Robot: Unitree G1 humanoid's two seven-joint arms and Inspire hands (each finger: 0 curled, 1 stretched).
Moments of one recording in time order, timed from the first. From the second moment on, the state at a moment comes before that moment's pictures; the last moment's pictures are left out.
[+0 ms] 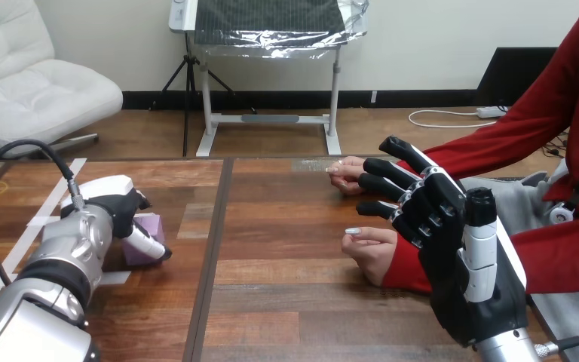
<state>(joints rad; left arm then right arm) -0.89 0.43 -0.47 1.34 0.69 0.03 -0.11 0.23 -0.05 -0.02 -0.14 0.32 -0.28 0.42</state>
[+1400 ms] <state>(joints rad) -0.89 0.43 -0.50 1.35 0.72 0.02 -0.11 0.23 -0.05 -0.02 -0.15 0.32 -0.28 0.42</state>
